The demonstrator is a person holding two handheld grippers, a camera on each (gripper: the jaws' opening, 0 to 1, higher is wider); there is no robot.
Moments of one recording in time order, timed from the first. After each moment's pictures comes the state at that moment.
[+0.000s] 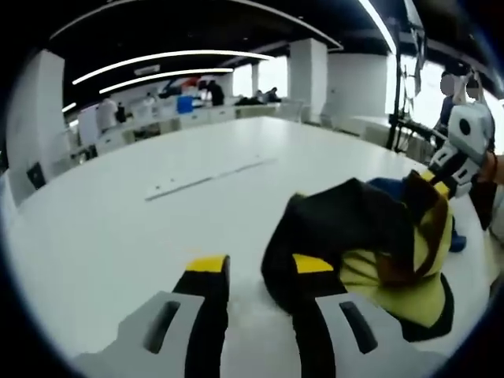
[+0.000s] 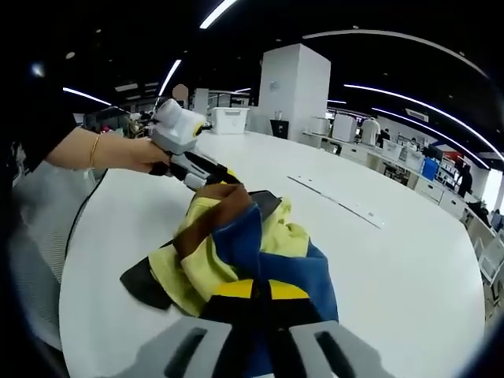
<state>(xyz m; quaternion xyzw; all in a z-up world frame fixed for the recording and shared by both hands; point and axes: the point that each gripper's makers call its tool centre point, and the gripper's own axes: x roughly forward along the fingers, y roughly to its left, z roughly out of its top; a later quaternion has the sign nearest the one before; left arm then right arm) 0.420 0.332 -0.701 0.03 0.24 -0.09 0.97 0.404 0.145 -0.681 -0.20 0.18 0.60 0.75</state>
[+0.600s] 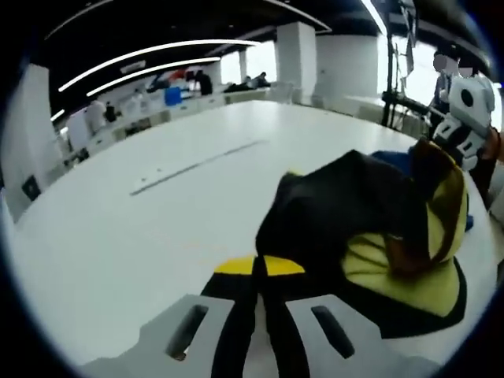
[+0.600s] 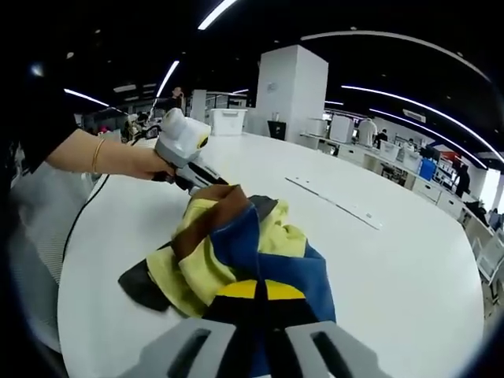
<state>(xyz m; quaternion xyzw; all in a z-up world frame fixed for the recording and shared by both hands) 0.423 0.325 -0.721 0.06 0.27 -0.11 0.95 0.405 0.143 -0.678 -0.20 0.17 0.60 0.76</state>
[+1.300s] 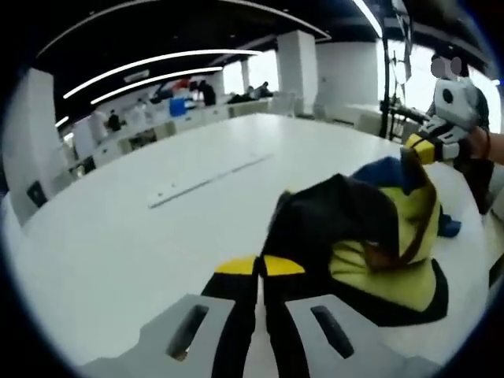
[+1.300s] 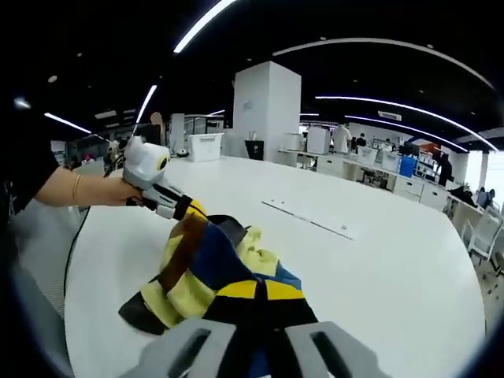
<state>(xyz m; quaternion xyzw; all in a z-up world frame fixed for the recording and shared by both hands) 0.397 0.333 -0.677 0.06 0.24 -0.10 0.96 0.431 0.129 -0.633 -0.12 0.15 0.56 0.81</state>
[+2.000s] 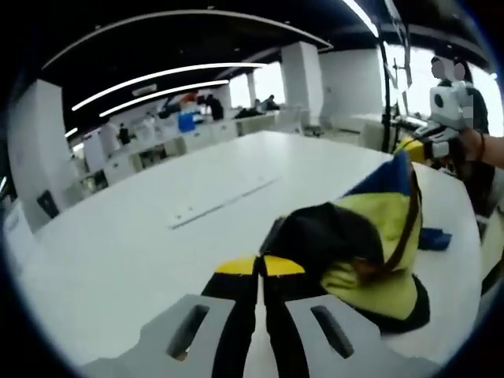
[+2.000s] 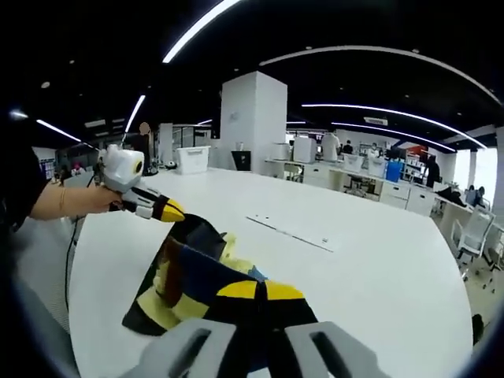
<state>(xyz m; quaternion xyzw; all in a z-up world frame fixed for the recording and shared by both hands) 0.380 0.341 -0.625 0.08 0.20 -0.08 0.97 0.439 0.113 -0.599 -0.11 0.14 0.54 0.82</state>
